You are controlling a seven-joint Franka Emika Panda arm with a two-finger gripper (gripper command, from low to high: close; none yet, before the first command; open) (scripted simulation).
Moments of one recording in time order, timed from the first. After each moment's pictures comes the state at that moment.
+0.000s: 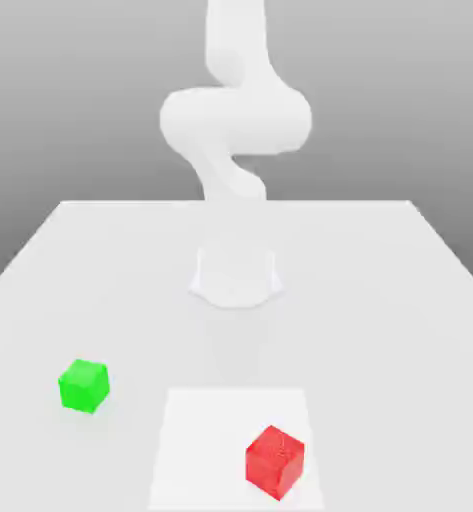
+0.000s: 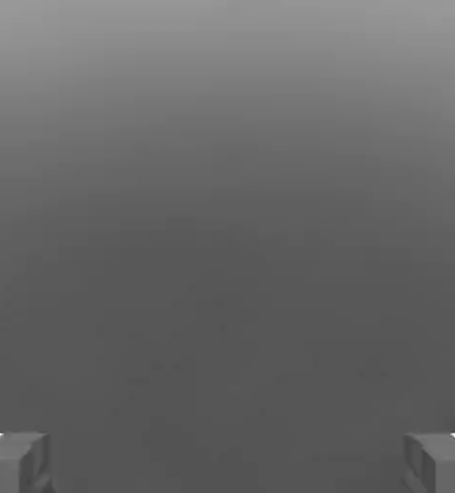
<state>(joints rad) -0.04 -0.71 0.05 -2.32 -0.02 2.34 0.88</state>
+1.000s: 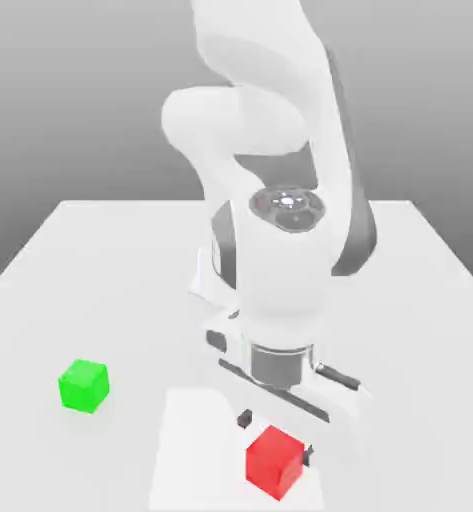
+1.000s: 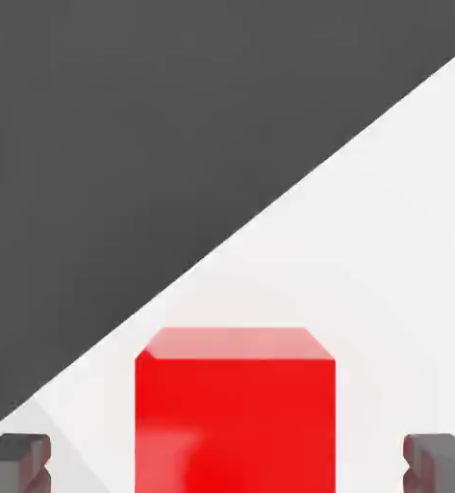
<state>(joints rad) -0.10 0.36 0.16 -2.51 -0.20 2.86 1.71</state>
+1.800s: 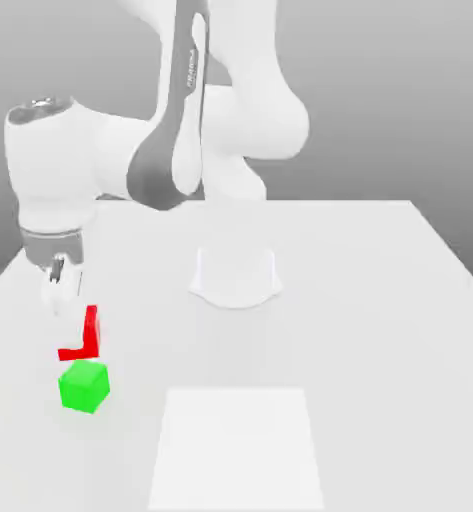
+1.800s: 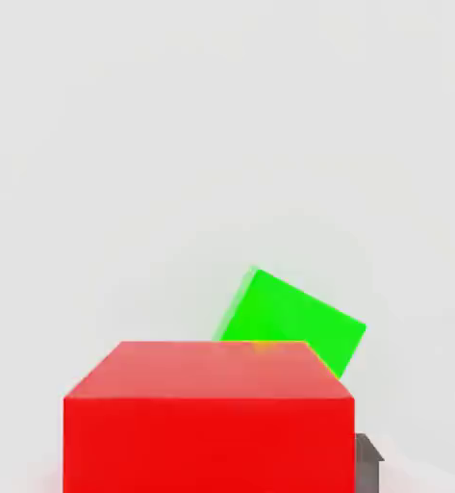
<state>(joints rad) -0.56 -0.06 -0.06 -2.79 -0.01 2.73 1.64</state>
